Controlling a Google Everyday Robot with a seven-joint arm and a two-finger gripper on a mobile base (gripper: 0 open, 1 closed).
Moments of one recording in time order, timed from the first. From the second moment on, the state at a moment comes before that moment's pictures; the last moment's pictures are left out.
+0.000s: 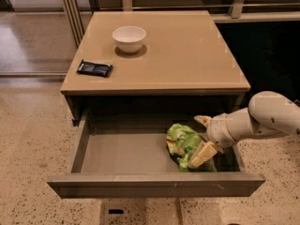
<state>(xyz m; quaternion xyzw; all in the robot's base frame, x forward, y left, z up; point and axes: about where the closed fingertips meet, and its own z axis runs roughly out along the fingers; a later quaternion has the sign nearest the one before) 0.519 -0.147 0.654 -0.57 0.73 0.21 0.30</state>
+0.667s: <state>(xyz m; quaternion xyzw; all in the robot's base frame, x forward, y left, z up) 0.517 -0.148 0.629 -0.57 0.74 0.22 0.28</state>
